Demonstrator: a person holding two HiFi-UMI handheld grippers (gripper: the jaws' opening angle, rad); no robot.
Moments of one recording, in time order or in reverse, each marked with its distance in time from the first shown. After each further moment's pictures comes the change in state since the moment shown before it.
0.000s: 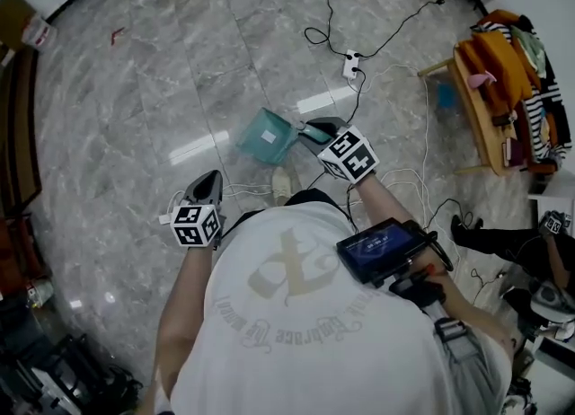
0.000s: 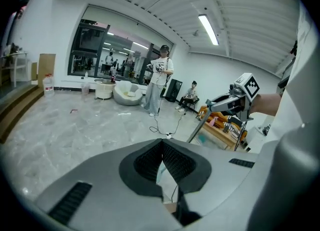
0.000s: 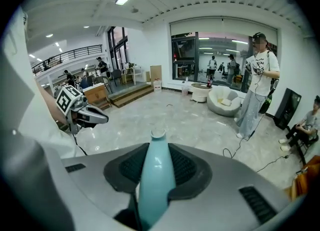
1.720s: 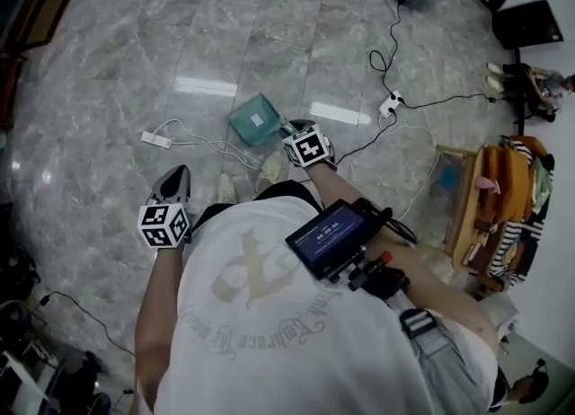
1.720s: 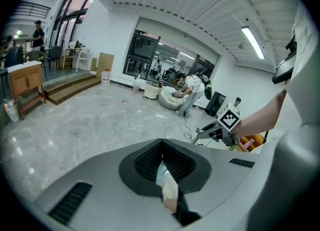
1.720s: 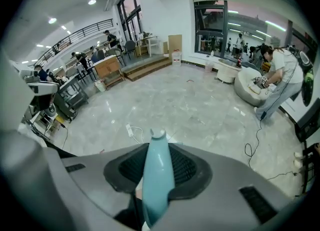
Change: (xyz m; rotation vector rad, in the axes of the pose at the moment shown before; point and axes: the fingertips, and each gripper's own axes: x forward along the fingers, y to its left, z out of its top) left arm -0.148 0.064 -0.091 -0.345 -0.101 0.428; right arm 0.202 0.085 -0.042 -0.125 0.294 0.166
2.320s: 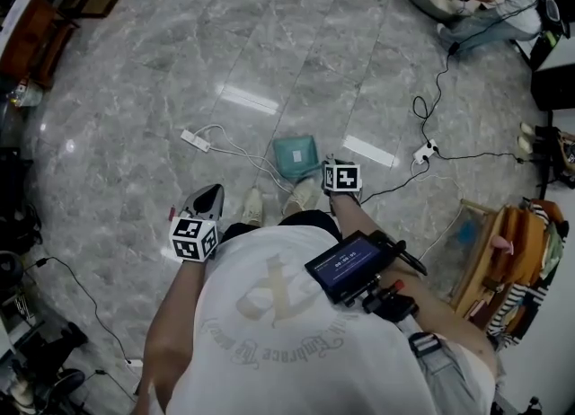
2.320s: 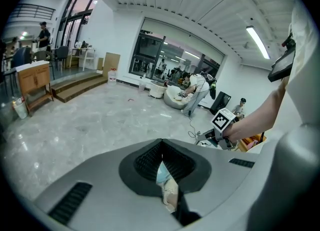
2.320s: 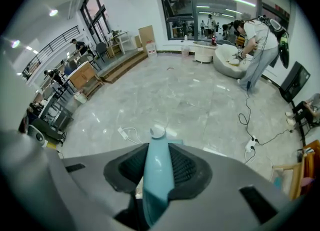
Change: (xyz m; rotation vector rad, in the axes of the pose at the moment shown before) left arm -0.034 0.006 -0.011 -0.023 0.019 0.057; right arm 0.019 -0.011 -0.031 0.304 0.075 -0.095
